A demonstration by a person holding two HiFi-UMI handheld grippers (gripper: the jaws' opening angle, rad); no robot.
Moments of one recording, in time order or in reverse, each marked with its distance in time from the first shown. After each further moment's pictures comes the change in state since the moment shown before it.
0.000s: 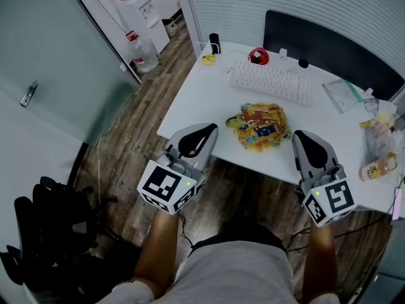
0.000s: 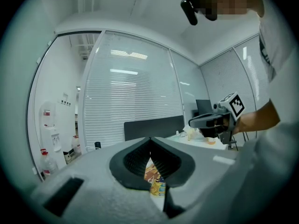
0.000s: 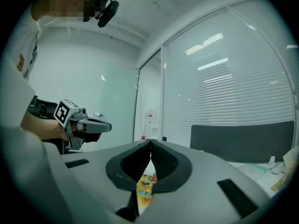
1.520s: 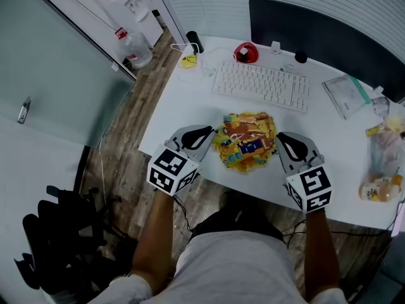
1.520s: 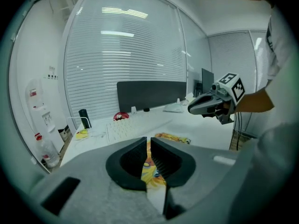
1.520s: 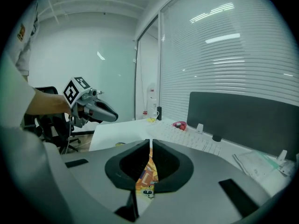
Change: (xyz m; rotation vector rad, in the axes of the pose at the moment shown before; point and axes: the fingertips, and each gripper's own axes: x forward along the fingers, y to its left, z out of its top) left arm 0.140 0.030 -0.123 -0.032 0.432 -0.091; right arm 0.079 -0.098 -0.125 -0.003 0.316 0.078
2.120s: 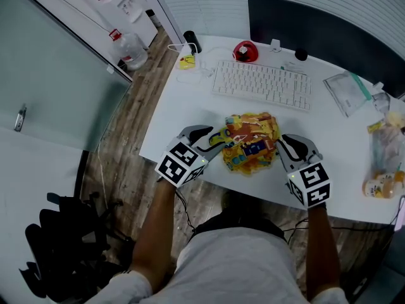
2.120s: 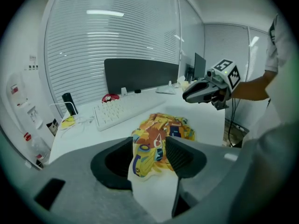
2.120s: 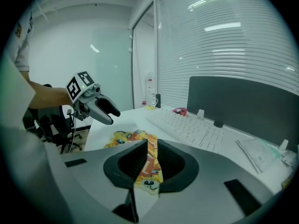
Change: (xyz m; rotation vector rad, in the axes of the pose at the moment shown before) left arm 0.033 0.003 -0.051 0.047 0.216 -0.155; right arm 0.022 -0.001 -0.038 0.042 0.131 -0.002
